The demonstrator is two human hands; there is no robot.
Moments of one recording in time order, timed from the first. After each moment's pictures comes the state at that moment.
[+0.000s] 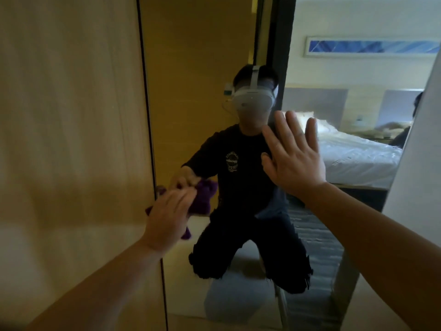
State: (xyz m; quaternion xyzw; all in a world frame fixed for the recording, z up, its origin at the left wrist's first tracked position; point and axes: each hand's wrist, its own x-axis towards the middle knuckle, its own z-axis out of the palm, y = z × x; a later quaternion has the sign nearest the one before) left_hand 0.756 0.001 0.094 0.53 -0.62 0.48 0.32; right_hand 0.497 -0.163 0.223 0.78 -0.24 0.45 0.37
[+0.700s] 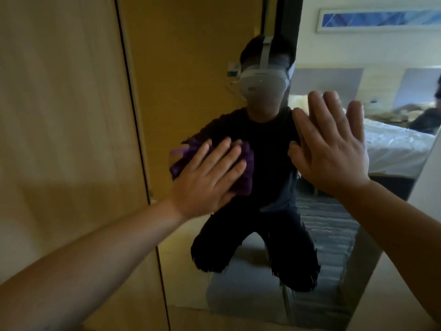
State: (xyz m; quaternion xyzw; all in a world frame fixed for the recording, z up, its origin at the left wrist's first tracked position) left_hand 0.712 -0.054 0.148 0.45 -0.67 0.57 0.18; right_hand 0.459 -0.188 0.211 0.74 -0.20 0.52 0.38
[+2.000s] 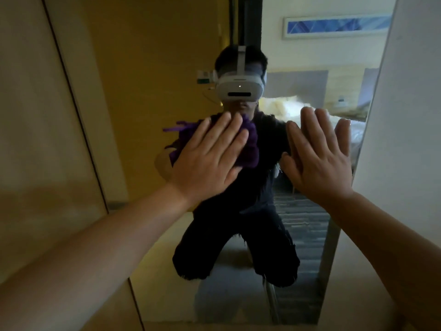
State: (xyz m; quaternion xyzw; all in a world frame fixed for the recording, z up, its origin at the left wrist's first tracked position) left_hand 0.628 -0.095 0.204 0.45 -0.65 0.57 0.21; right_hand 0.392 -0.215 0.183 0.74 -0.24 0.53 0.34
